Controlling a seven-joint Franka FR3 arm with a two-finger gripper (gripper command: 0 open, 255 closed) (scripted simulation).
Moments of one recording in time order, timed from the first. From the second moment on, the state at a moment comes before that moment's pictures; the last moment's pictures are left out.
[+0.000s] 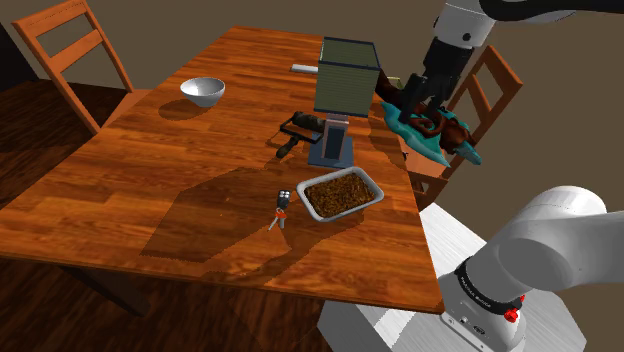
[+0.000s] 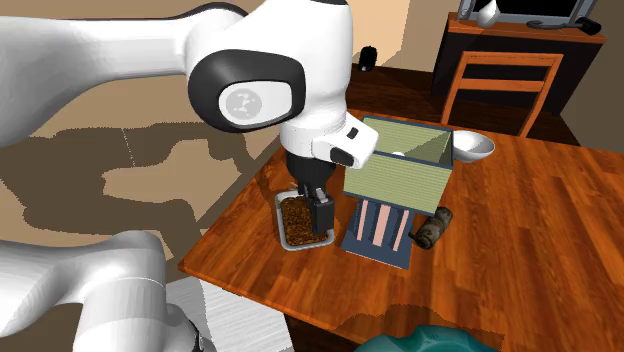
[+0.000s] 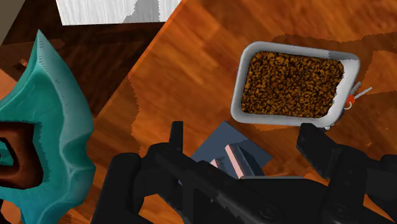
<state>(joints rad) 0.00 -0.78 -0.02 -2.45 0.09 1.69 0.05</state>
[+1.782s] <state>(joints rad) -0.11 -0.28 0.78 -2.42 0.14 2.32 1.12</state>
